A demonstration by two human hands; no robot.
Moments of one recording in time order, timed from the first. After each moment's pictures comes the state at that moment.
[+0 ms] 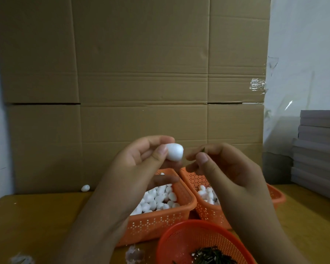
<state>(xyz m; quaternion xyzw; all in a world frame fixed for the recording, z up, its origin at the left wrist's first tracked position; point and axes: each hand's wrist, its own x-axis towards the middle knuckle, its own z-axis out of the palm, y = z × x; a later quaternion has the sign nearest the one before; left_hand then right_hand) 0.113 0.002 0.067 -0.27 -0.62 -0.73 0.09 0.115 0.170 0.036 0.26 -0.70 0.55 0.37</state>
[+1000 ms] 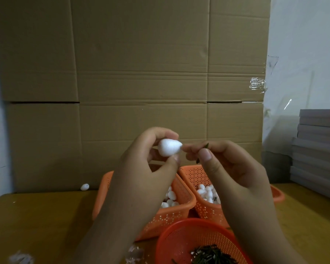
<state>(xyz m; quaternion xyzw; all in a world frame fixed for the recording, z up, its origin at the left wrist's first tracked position) 0.116 0.014 0.062 -0.30 -0.72 -0.56 0.29 0.144 0.158 0.053 0.27 -0.65 0.58 0.40</state>
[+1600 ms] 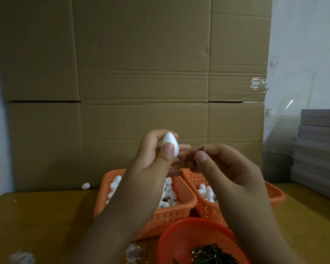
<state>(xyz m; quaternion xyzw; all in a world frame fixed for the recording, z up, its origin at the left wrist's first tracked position) 0.119 0.016 0.061 -0.33 -0.65 -0.67 0.14 0.144 0.153 0.054 0.27 -0.63 0.64 0.35</state>
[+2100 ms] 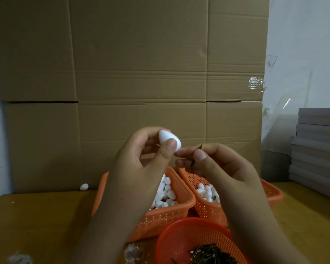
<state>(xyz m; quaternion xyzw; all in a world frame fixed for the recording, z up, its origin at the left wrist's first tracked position) 0.114 0.013 0.064 -0.29 -0.67 -0.63 0.28 0.145 0.157 0.057 0.25 -0.62 0.69 0.28</state>
